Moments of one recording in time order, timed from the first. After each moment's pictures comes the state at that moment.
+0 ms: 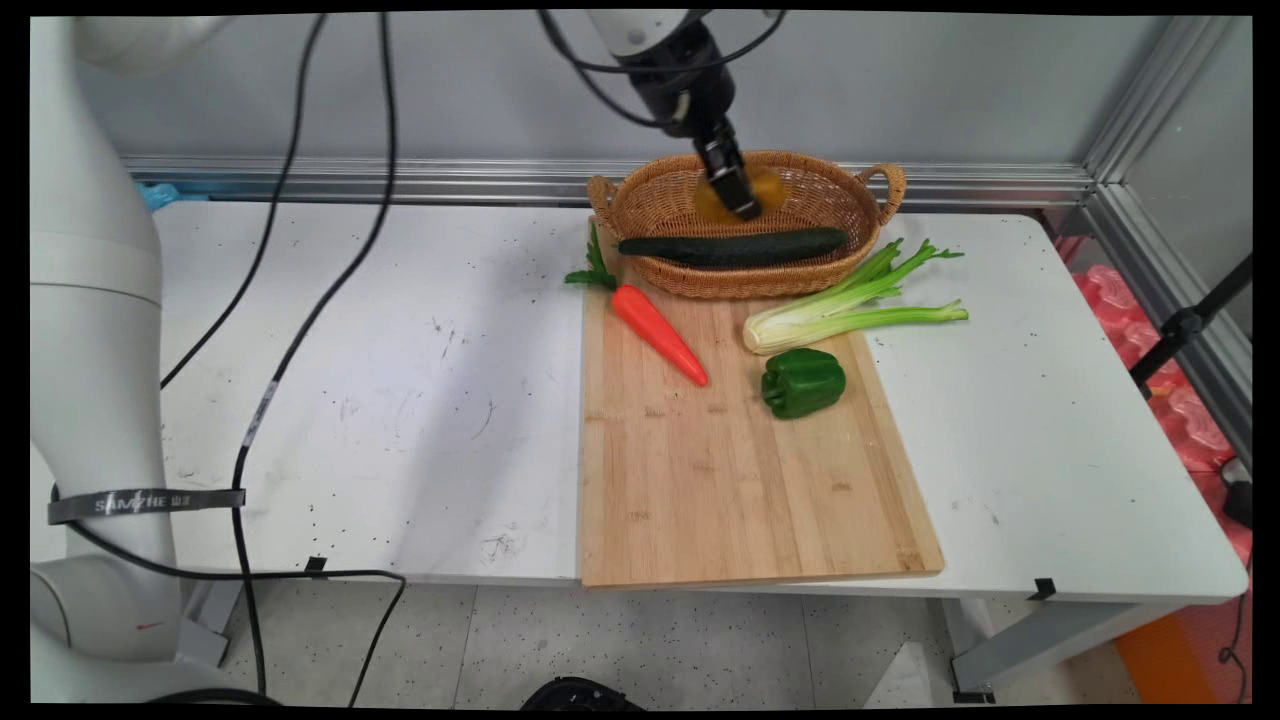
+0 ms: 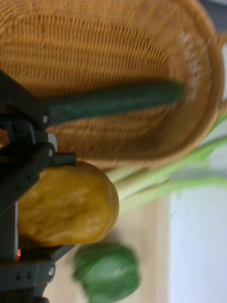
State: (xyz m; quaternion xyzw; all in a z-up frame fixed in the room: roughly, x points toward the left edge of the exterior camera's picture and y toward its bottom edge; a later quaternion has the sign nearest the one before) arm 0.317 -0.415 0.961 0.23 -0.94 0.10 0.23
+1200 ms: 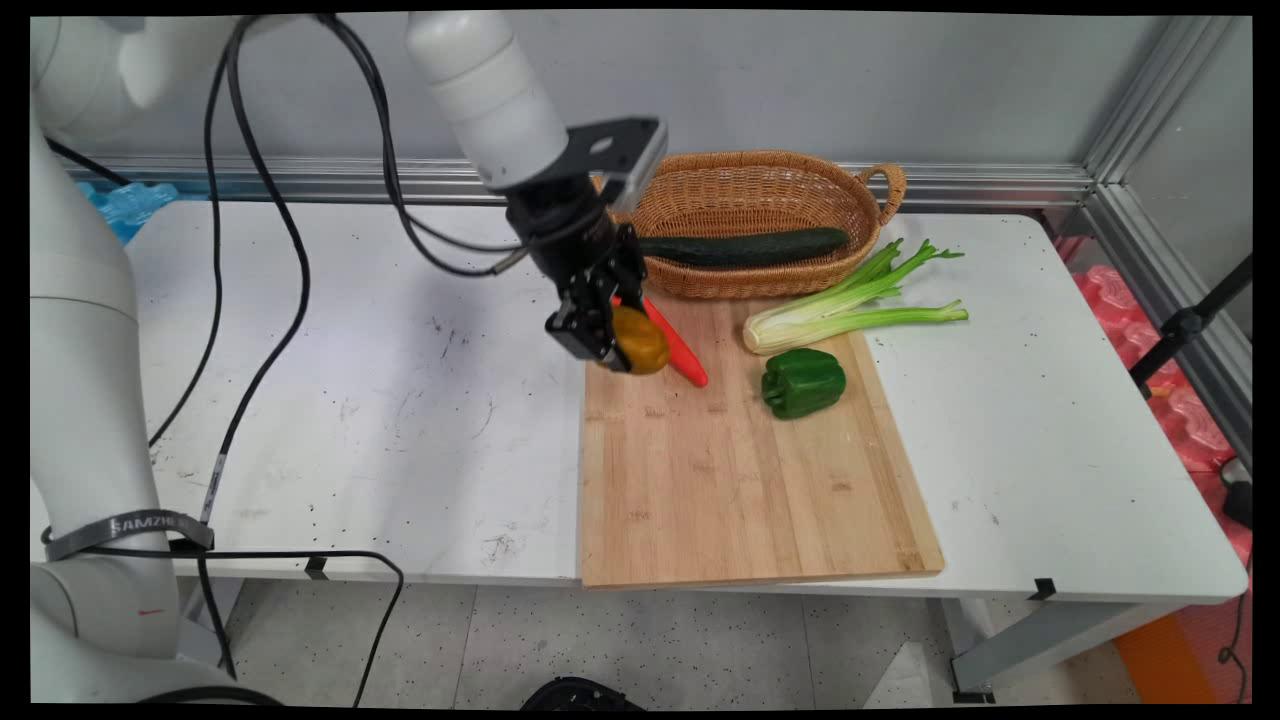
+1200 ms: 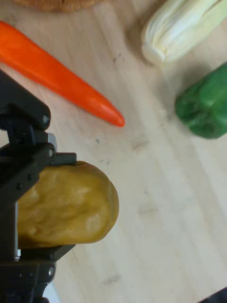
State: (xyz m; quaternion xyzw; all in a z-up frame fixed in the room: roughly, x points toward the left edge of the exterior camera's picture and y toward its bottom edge) arm 0.362 -0.318 0.896 0.01 -0.98 0.03 0.19
